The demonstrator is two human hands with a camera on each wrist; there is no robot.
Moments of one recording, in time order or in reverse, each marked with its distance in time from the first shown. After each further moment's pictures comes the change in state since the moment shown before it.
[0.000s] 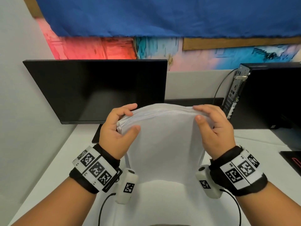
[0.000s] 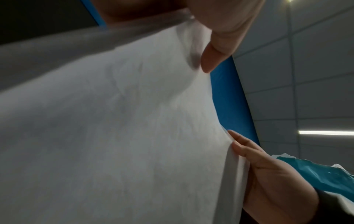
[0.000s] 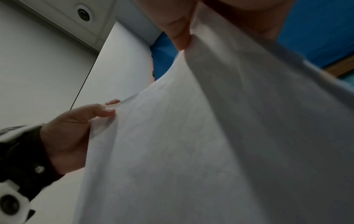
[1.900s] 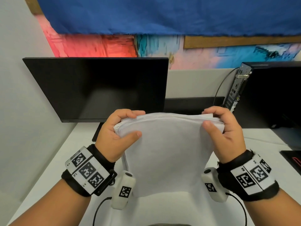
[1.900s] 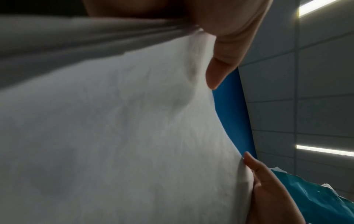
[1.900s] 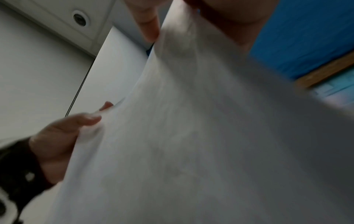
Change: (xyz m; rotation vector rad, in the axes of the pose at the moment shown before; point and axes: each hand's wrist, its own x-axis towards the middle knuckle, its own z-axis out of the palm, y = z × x) left_hand -0.002 0.007 -0.010 -0.204 -0.173 -0.087; right_hand -0.007 -0.010 -0.016 0.187 -0.048 0.121
